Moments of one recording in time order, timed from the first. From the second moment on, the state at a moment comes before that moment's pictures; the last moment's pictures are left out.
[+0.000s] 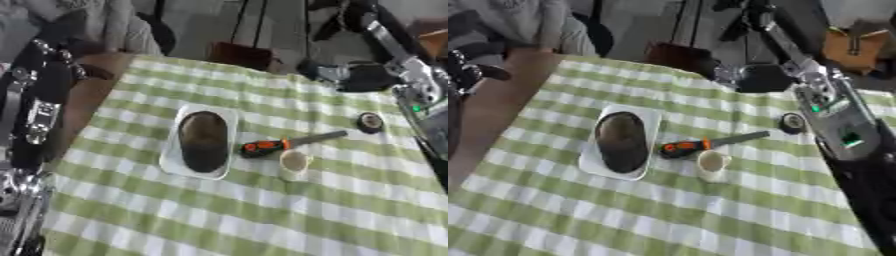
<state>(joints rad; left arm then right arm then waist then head) -0.38 0.24 -0.07 -1.97 -0.04 -0.09 -0.02 -0.64 -0.58 0.15 -1.69 0.13 -0.22 0.17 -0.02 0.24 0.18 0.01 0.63</state>
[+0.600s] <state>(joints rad) -0.37 0.25 -0.04 -1.93 -0.09 -0.08 0.01 -0.43 -0.65 0.04 -1.89 0.01 -0.18 0.15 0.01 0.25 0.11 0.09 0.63</state>
